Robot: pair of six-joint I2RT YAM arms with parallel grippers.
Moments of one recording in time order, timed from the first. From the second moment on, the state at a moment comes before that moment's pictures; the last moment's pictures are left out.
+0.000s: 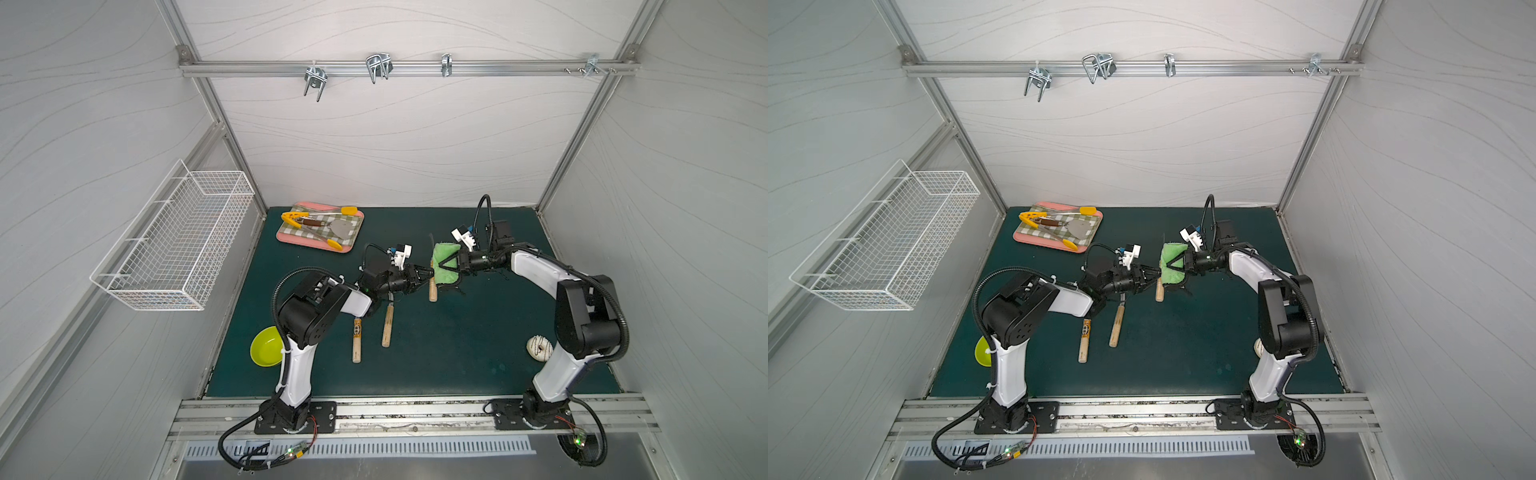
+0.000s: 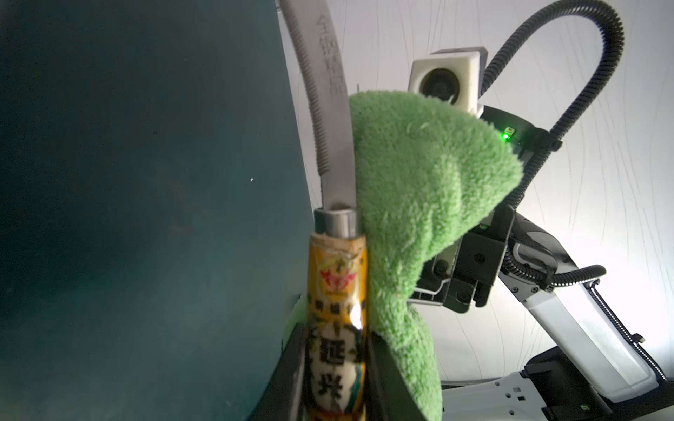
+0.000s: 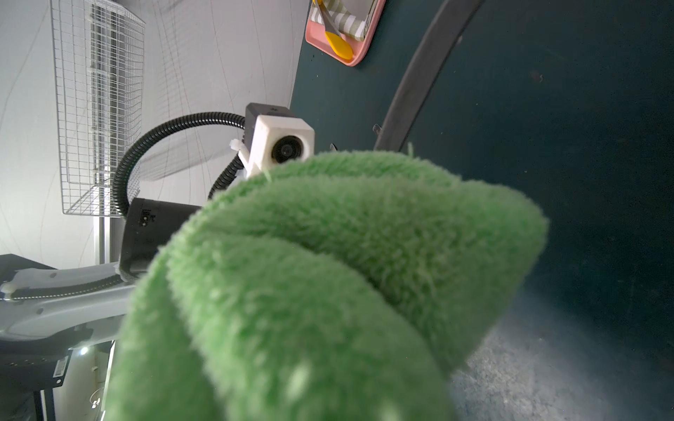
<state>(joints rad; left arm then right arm) -0.59 2.01 0.90 1.01 0.69 -1.31 0.25 1.75 1.16 -0.39 -1.04 0.25</state>
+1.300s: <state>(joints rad) -0.56 2.02 1.00 1.13 0.67 -1.30 0.18 1.48 1.00 -0.35 -0.98 0.42</state>
